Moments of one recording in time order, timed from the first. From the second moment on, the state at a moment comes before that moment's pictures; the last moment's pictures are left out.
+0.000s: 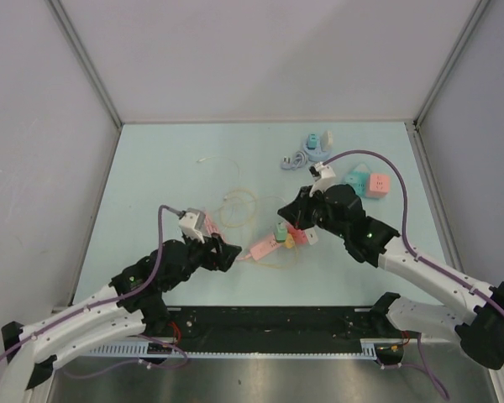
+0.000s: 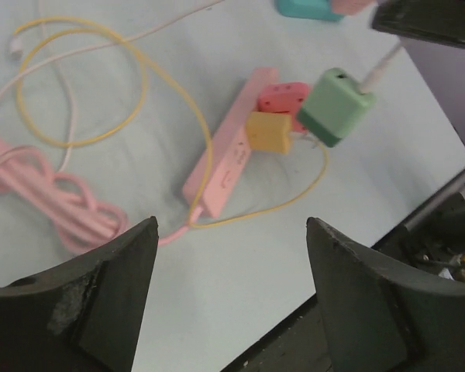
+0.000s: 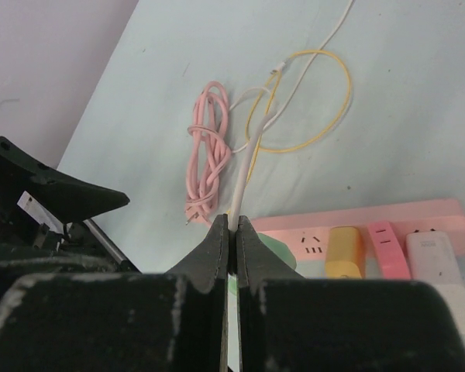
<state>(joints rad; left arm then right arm) -0.98 0.50 0.43 -0.30 -0.31 -0.60 0.77 1.05 0.80 -0.07 -0.05 0.56</state>
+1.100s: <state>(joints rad) -1.25 1.24 0.53 0.48 -0.58 -0.10 0.83 1.03 0.80 -0.07 0.02 0.68</state>
